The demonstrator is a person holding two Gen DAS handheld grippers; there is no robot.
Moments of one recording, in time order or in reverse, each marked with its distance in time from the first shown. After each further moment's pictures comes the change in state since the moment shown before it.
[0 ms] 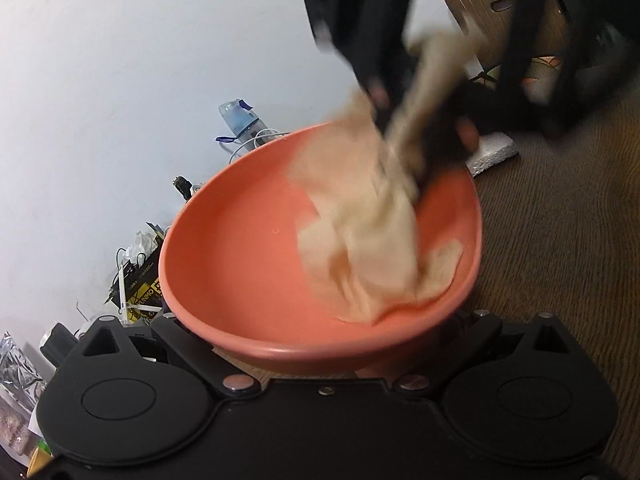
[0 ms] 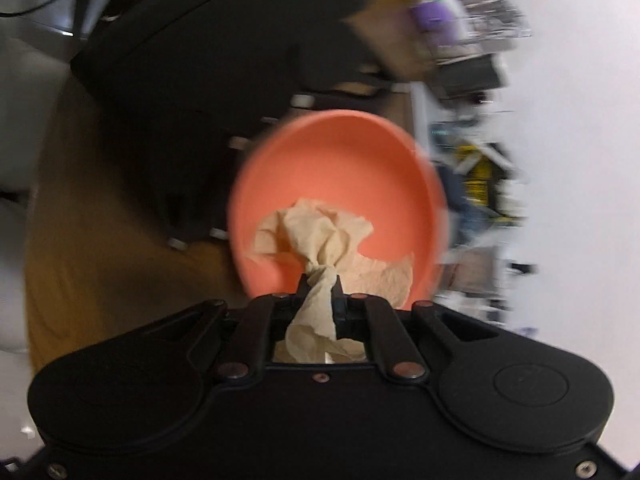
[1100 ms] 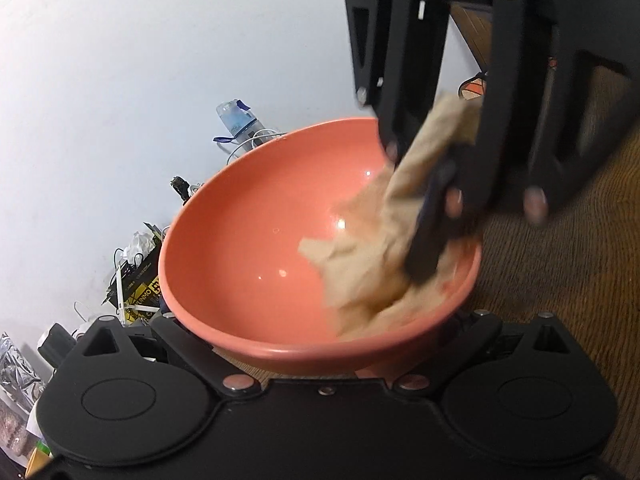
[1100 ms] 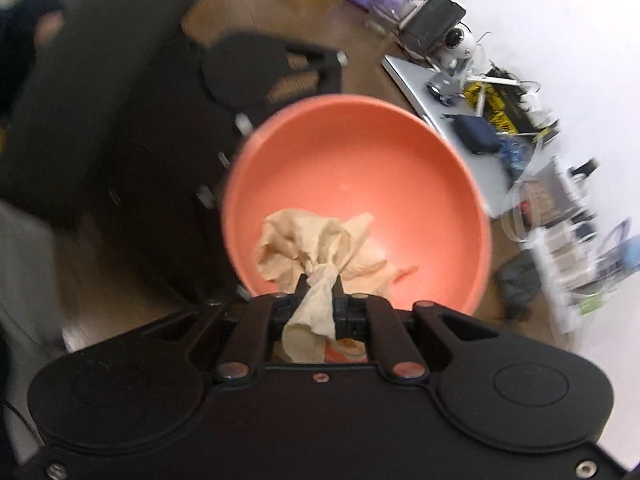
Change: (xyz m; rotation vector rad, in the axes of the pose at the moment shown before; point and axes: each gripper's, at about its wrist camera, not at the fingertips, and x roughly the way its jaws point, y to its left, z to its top) left arm 0.009 0.004 -0.003 0.002 -0.004 -0.006; right arm 0.012 -0.024 -0.033 0.502 -0.162 0.168
